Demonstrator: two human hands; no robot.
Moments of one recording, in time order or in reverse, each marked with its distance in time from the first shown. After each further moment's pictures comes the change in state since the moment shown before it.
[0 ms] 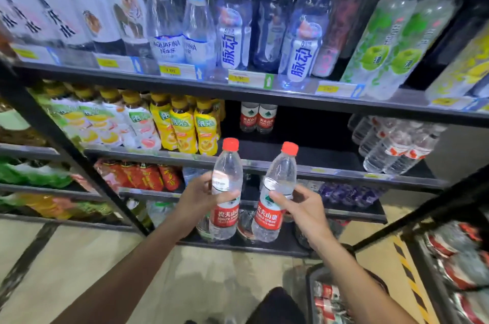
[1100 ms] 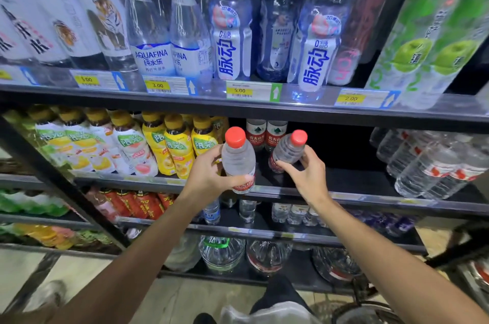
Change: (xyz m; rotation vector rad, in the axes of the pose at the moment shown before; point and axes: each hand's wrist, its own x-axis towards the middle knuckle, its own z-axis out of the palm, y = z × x) left_hand 0.116 0.026 -0.012 0.113 0.086 0.375; right_hand 0.197 0.034 -0.003 -0.275 0.161 -0.457
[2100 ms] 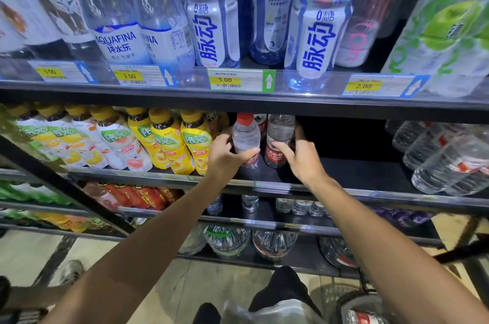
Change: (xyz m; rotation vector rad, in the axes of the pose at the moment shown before) left_hand 0.078 -0.085 0.044 0.057 0.225 -0.174; right_hand 0.051 0.027 0.019 -0.280 -0.138 0.012
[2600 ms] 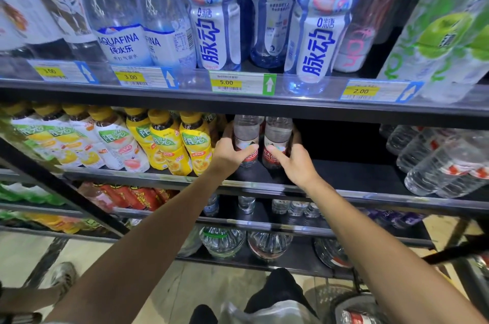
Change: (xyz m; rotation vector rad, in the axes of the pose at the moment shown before) left_hand 0.021 -0.007 0.008 0.234 -0.071 -0.027; right_hand -0.006 -0.012 0.002 0.205 -0.095 0.182
